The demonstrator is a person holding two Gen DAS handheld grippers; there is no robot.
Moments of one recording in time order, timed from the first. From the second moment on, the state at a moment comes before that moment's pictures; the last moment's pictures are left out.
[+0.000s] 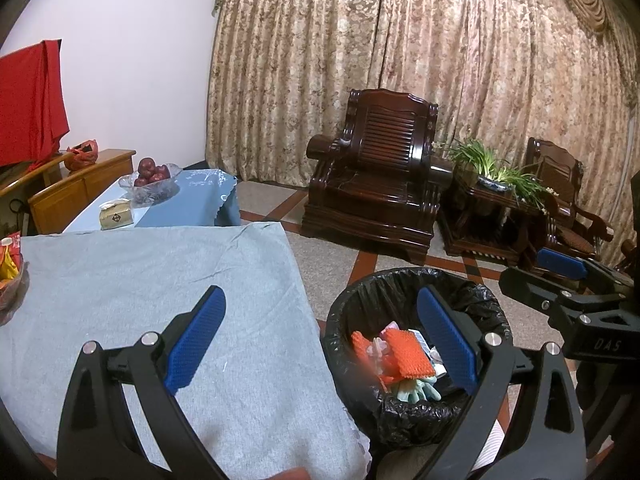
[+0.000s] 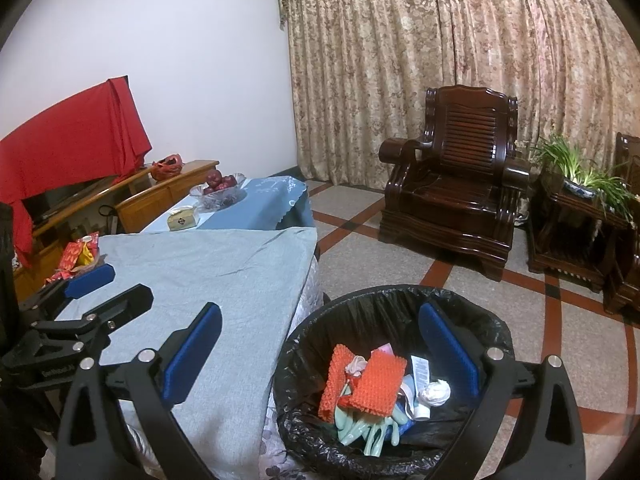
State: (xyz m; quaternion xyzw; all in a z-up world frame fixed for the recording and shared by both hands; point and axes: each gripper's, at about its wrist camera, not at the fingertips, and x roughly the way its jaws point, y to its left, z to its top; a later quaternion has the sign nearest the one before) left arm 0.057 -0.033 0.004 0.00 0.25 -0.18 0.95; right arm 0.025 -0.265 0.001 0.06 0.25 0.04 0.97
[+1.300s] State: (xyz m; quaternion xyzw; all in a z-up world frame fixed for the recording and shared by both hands) left arm 0.058 -0.032 0.004 0.00 0.25 -0.18 0.95; right arm 0.025 -0.264 0.002 0.06 0.25 0.04 0.97
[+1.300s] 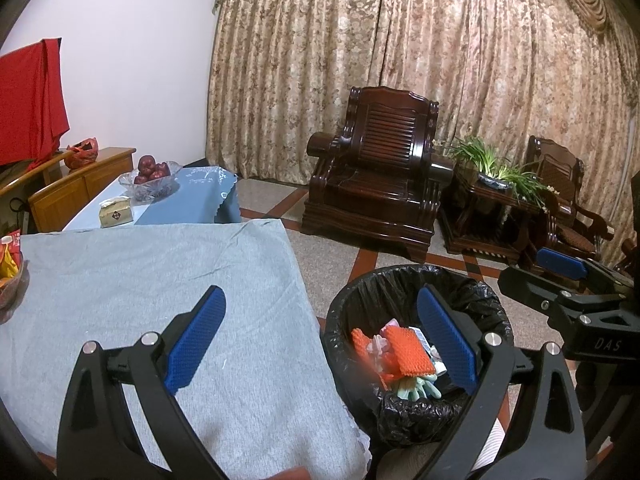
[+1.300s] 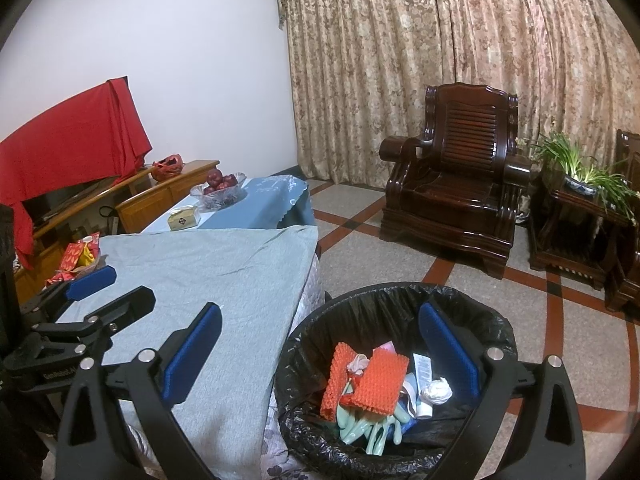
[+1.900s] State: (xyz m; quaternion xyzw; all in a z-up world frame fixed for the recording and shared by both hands) left arm 0.058 -0.032 0.003 0.00 0.25 -0.18 0.95; right arm 0.026 -0.260 0.000 0.05 0.25 0.04 0.97
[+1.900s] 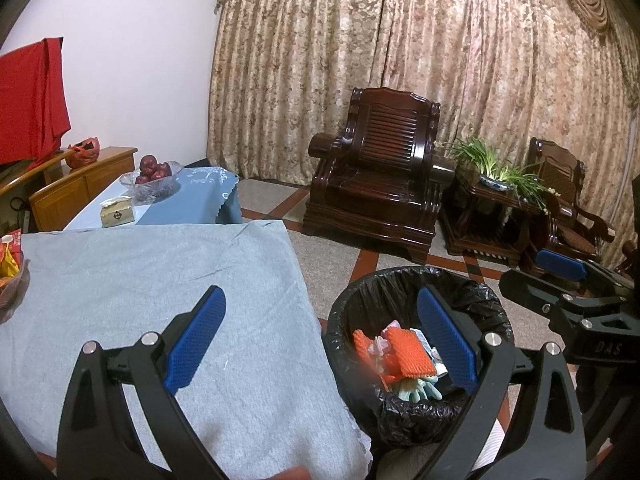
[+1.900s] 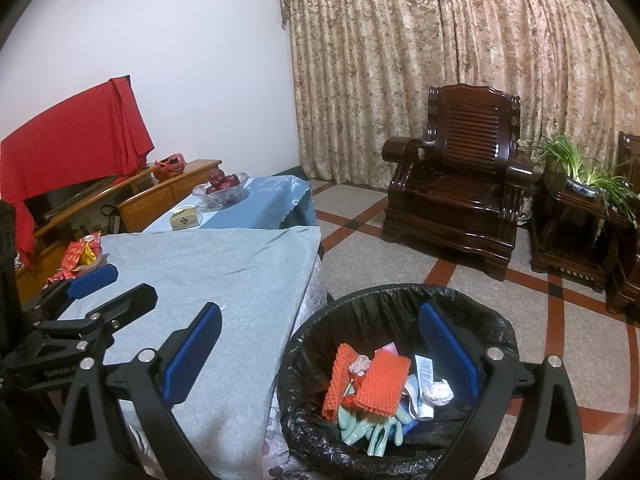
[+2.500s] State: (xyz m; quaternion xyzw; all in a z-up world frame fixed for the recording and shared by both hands) left arm 0.057 -0.031 0.002 0.00 0.25 -0.18 0.95; right arm 0.025 -0.255 -0.002 0.06 0.25 0.04 0.96
